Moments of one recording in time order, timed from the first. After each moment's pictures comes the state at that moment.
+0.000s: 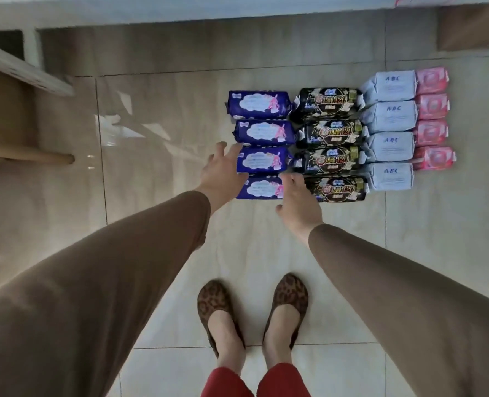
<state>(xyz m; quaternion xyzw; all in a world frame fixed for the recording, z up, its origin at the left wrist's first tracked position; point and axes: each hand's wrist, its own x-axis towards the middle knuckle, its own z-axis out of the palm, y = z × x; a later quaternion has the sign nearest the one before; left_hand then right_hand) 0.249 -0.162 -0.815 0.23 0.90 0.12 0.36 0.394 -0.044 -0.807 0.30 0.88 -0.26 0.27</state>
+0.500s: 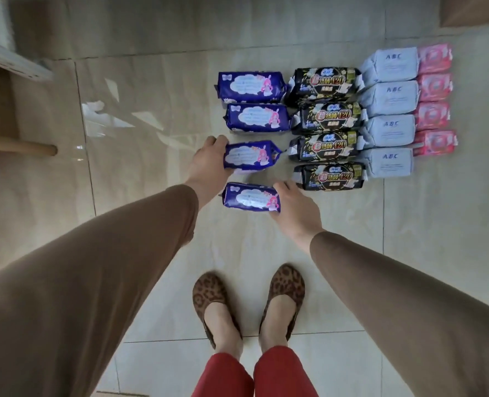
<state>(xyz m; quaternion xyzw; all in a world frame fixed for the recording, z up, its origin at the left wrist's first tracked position) 0.252 -0.176 -0.849 0.24 0.90 0.14 0.32 0.433 -0.052 -0.835 0.26 0.89 -0.26 0.26</state>
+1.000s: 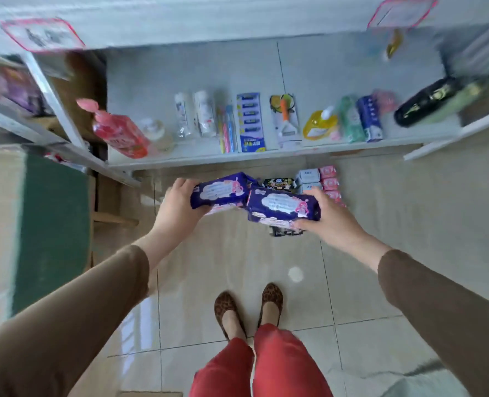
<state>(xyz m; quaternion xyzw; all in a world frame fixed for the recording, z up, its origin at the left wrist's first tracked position) 0.203 -0.242 -0.377 0.25 0.90 0.26 0.23 0.419 0.023 -0.346 0.30 0.86 -0.37 0.14</state>
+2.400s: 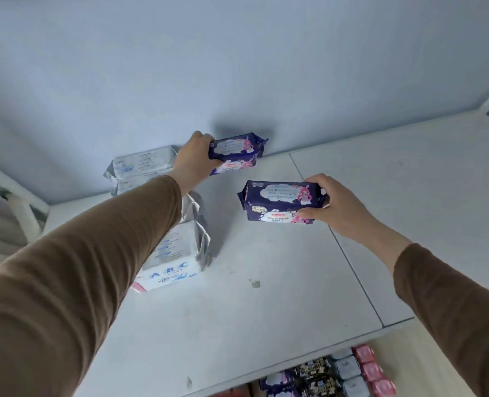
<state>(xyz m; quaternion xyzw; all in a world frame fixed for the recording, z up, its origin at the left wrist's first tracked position) -0.285 0.138 -0.026 0.41 0.89 0.19 0.01 0.018 0.283 -0.044 0.26 0.88 -0.39 -0.12</state>
